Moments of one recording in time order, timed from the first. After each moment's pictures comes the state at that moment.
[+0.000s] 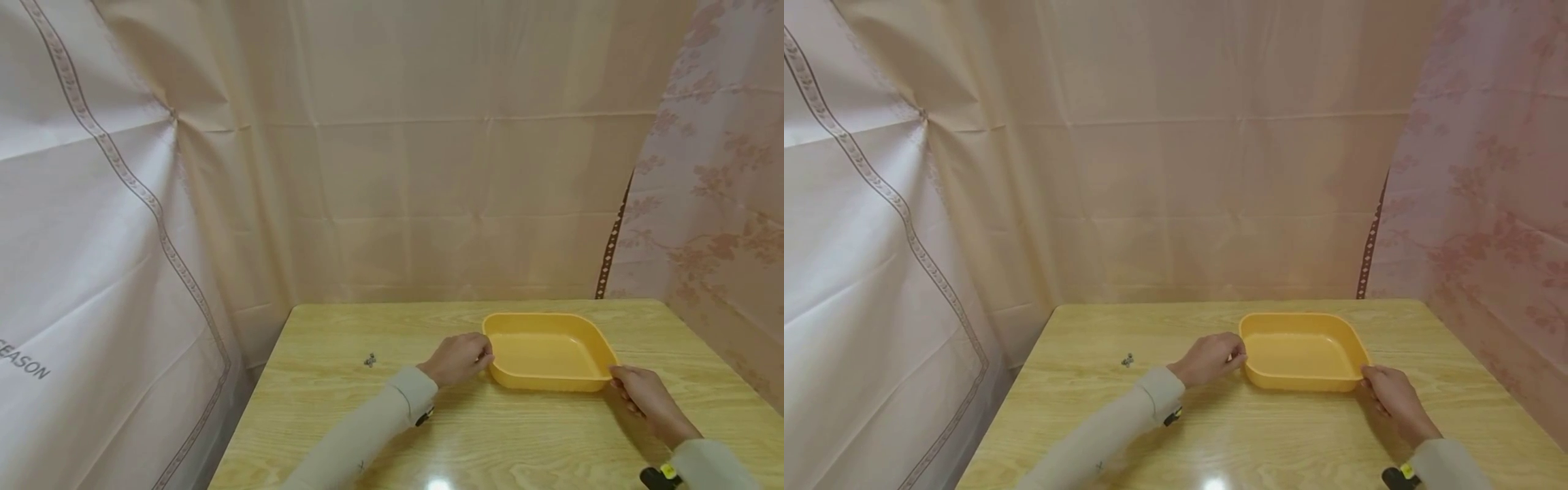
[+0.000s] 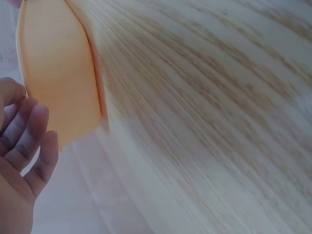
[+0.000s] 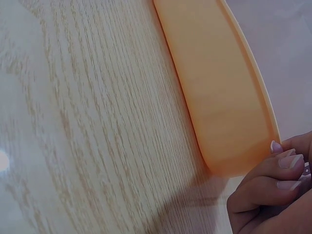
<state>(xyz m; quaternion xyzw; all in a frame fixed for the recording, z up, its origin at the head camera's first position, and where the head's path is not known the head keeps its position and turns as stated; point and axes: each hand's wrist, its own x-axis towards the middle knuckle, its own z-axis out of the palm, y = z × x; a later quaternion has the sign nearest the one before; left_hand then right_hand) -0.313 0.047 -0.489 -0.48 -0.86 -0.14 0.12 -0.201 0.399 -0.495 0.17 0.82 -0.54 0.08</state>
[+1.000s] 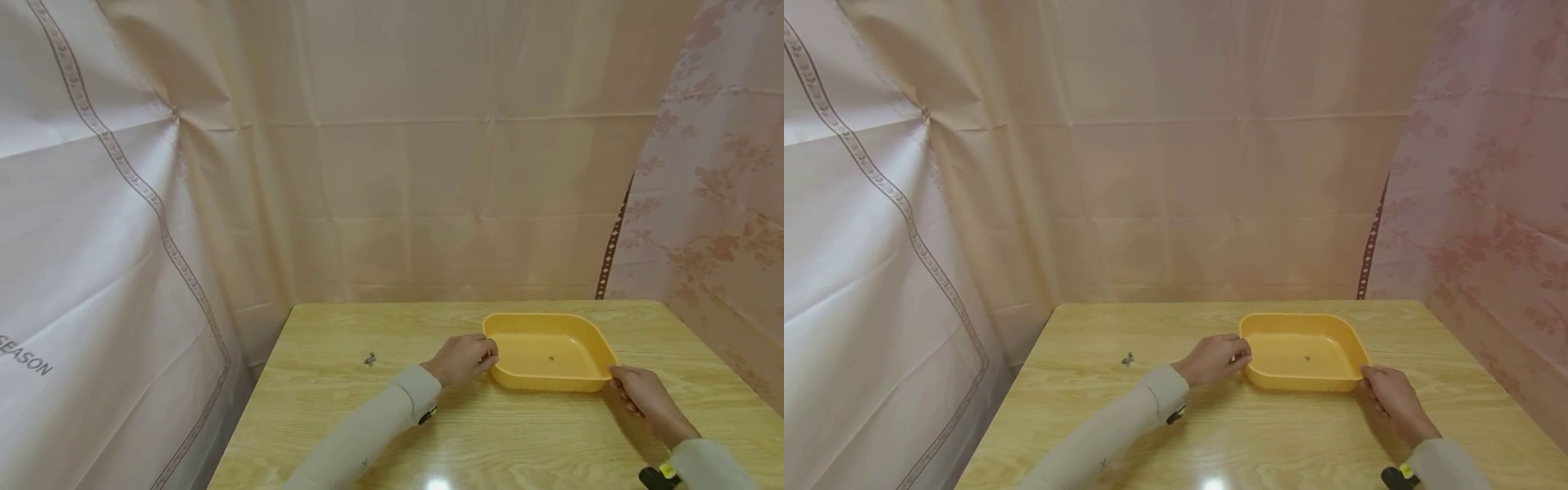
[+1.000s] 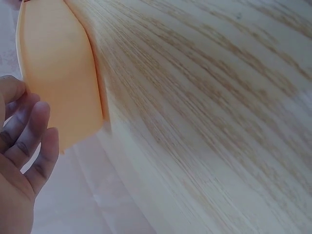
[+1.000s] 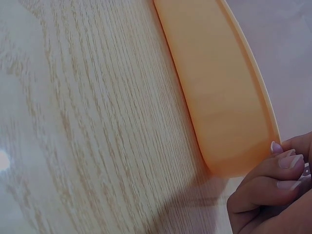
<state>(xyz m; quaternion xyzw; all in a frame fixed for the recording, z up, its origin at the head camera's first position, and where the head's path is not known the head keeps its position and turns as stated) -0.311 0.052 -0.486 -0.49 -0.86 -0.11 0.11 -0.200 0.399 -0.493 0.17 0.82 -0.54 0.08</state>
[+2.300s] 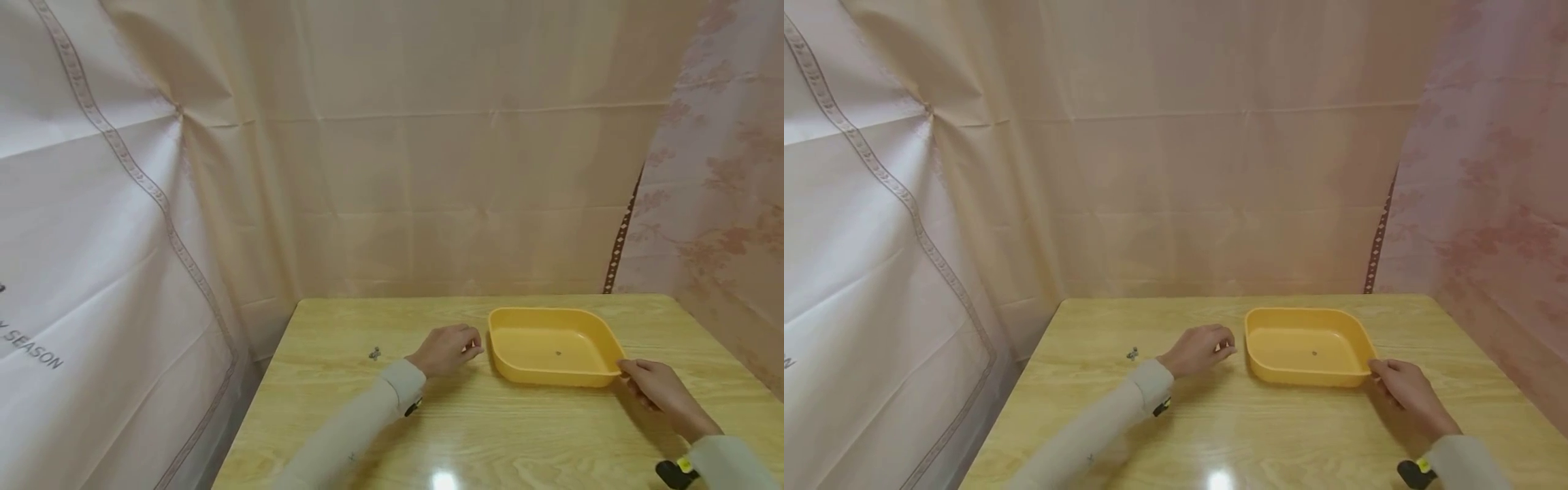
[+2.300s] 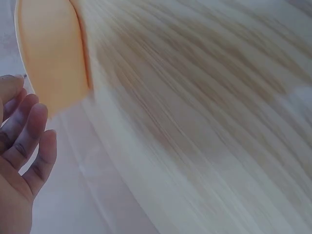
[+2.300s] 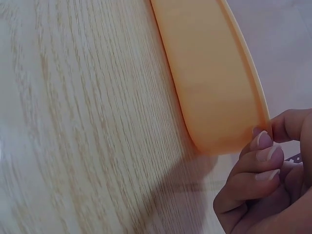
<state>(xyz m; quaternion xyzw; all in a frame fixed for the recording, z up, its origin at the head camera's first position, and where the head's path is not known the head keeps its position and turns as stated) -0.324 0.017 -0.490 -0.48 -0.86 -0.12 0.14 -0.203 0.417 -0.492 0.12 0.86 -0.49 0.09</state>
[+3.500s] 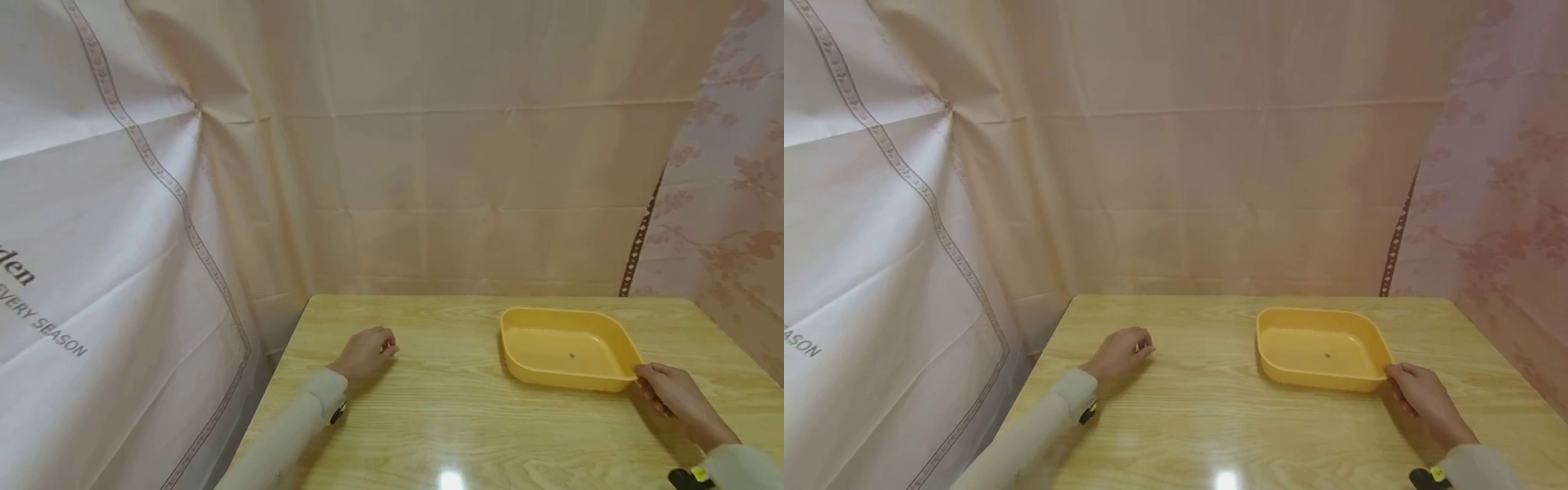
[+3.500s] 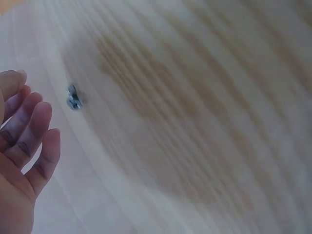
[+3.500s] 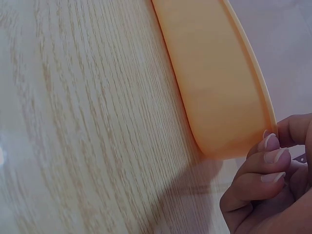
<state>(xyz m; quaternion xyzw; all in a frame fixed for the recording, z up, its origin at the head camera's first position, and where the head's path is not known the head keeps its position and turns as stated) -0.329 -0.154 -0.505 -0.33 -0.93 -0.15 0.11 -0.207 0.415 -0.494 0.13 0.84 -0.51 0.11</state>
